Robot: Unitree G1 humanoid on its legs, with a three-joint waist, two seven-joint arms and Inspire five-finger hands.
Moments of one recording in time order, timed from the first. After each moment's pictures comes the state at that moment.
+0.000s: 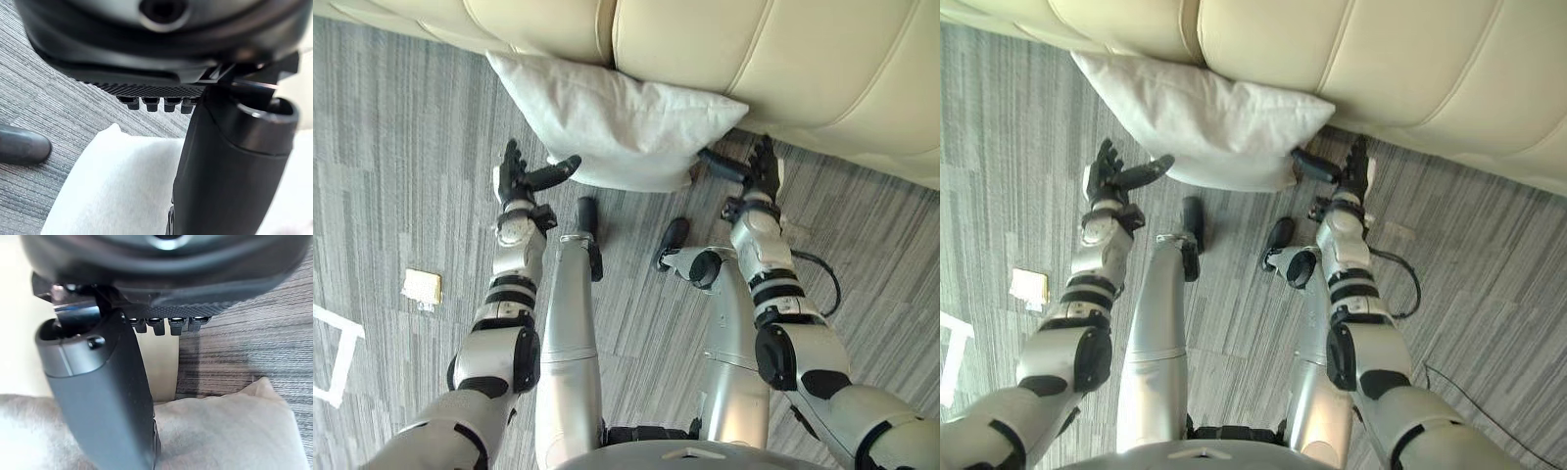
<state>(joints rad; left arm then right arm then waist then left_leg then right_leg) -0.83 0.22 0.18 0.83 -0.27 -0.07 0.23 -0.89 -0.08 -0.18 0.77 0.14 0.00 -0.37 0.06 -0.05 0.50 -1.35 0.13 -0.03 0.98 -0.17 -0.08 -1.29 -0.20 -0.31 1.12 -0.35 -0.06</state>
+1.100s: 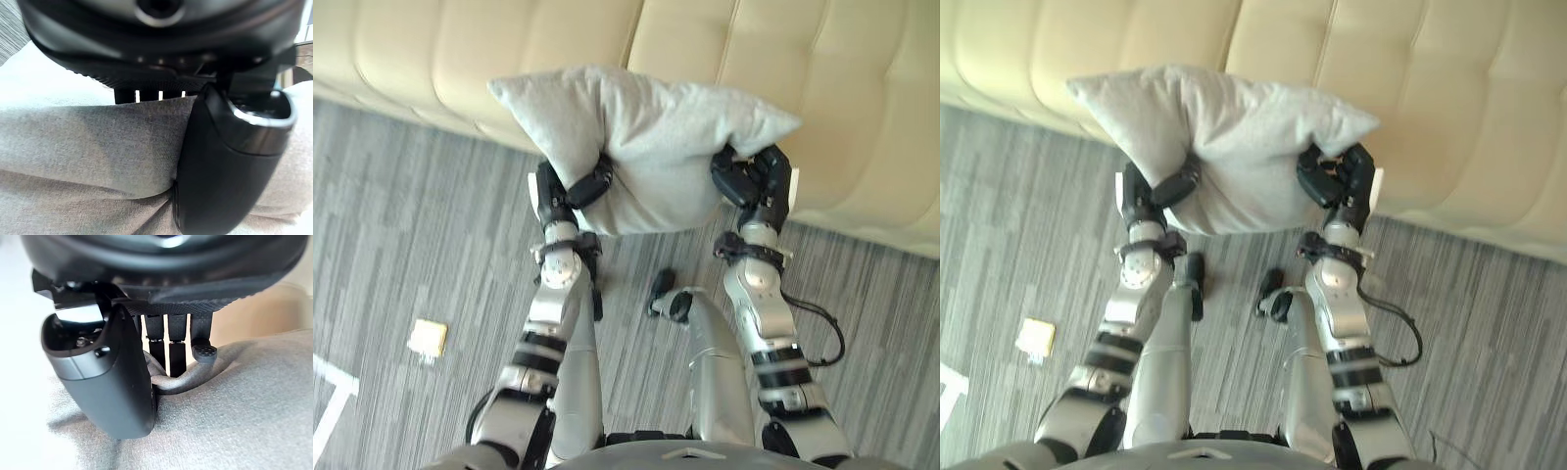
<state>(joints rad) -0.22 0.06 -0.16 0.11 -0.27 -0.12 0.42 -0.15 -0.04 0.07 -0.05 0.13 -0.11 -0.42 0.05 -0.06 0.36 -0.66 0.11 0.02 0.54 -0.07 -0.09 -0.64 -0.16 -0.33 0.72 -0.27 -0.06</state>
